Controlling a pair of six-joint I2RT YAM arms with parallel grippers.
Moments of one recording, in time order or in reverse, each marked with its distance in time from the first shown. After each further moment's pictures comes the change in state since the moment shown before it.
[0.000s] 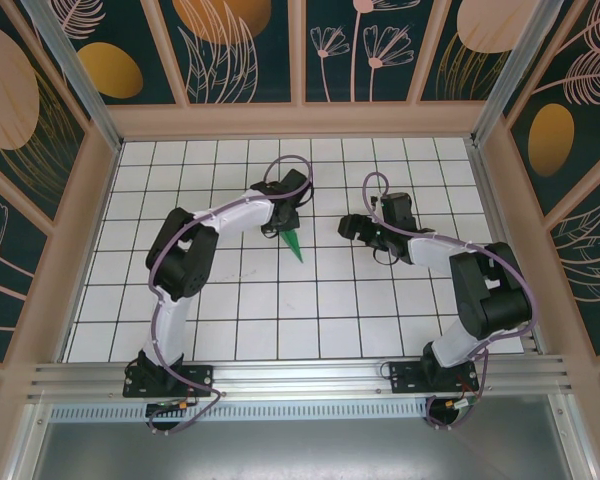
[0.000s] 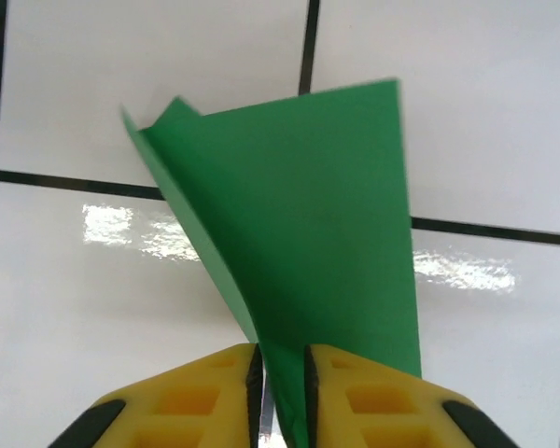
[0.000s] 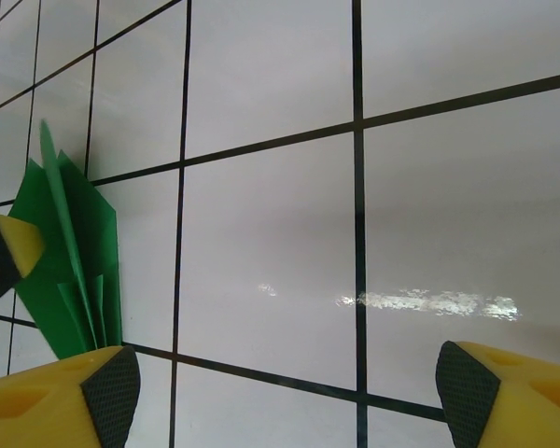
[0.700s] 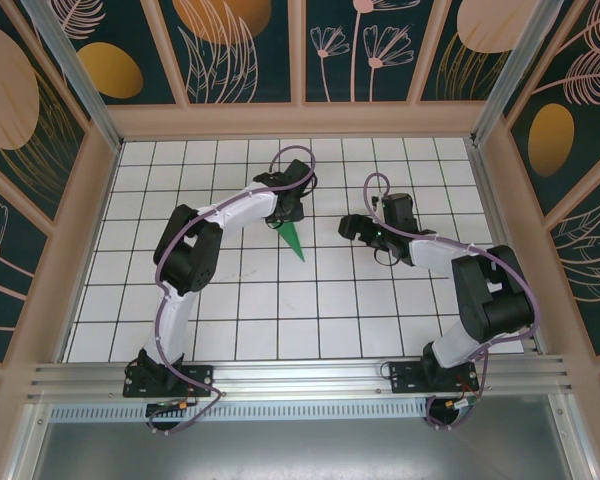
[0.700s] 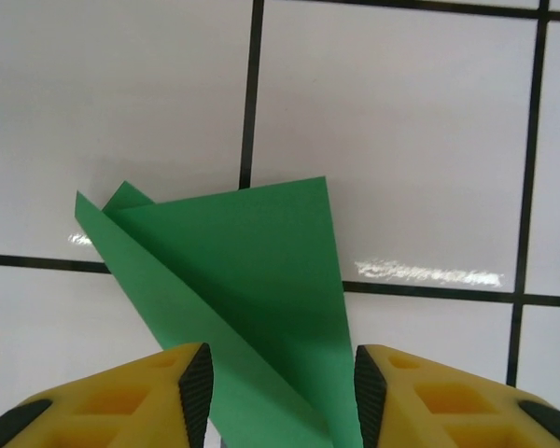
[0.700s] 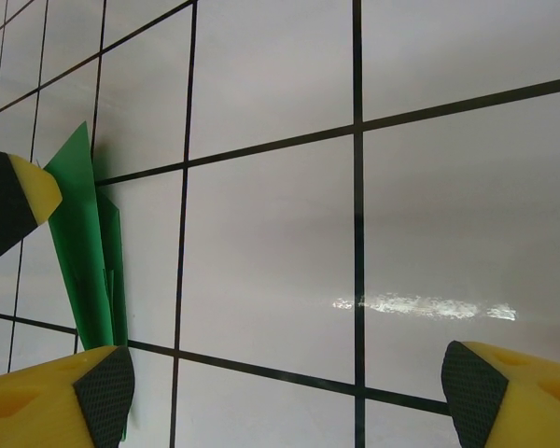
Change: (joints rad) left arm 0.012 0.077 0.143 -0.044 0.020 0.062; right arm 0.000 -0.025 -0.014 0.004 0.008 -0.005
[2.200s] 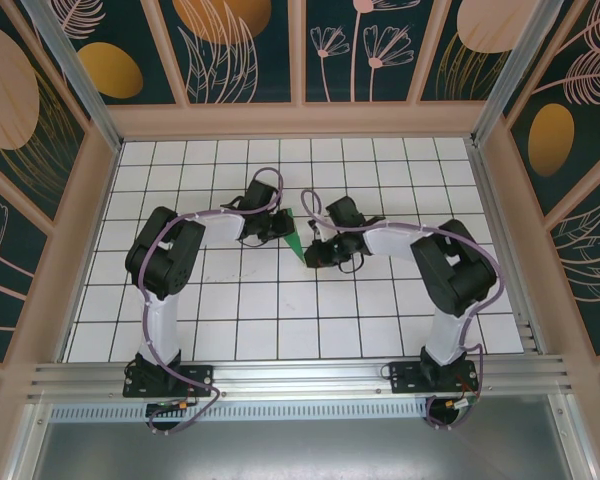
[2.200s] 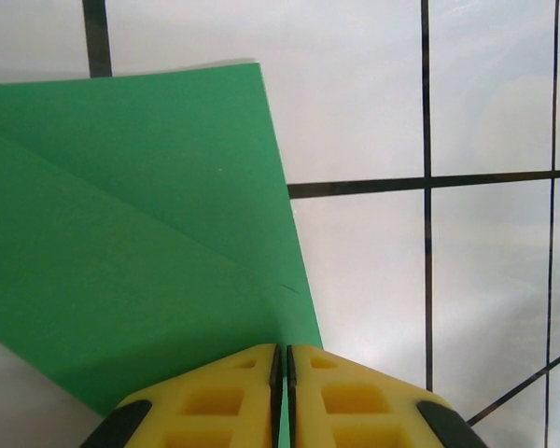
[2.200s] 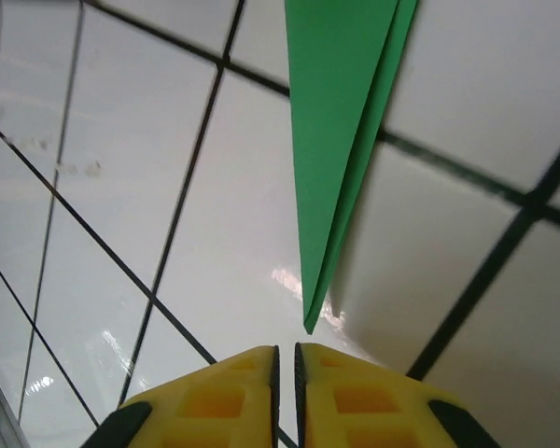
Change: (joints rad) left arm 0.145 -0.146 -0.525 0.661 0.573 0.023; right arm 0.269 0.225 0.268 -0.320 -0.217 -0.226
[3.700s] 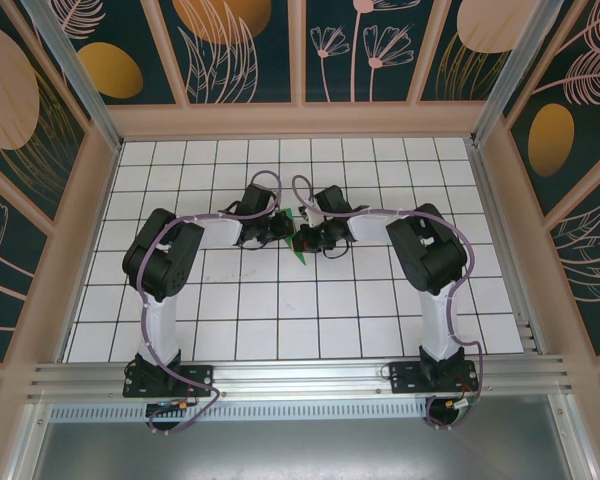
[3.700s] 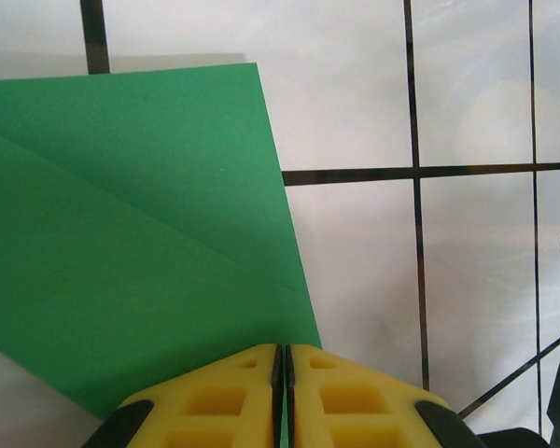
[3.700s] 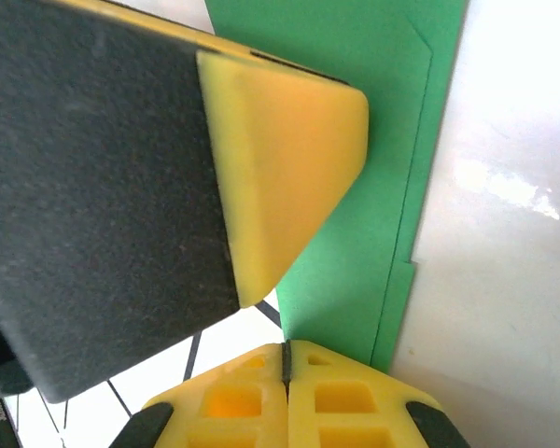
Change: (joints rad) left arm 0.002 -0.019 -0.075 0.104 0.022 -0.005; right arm 0.000 0.253 0.209 0.071 -0.070 0.095
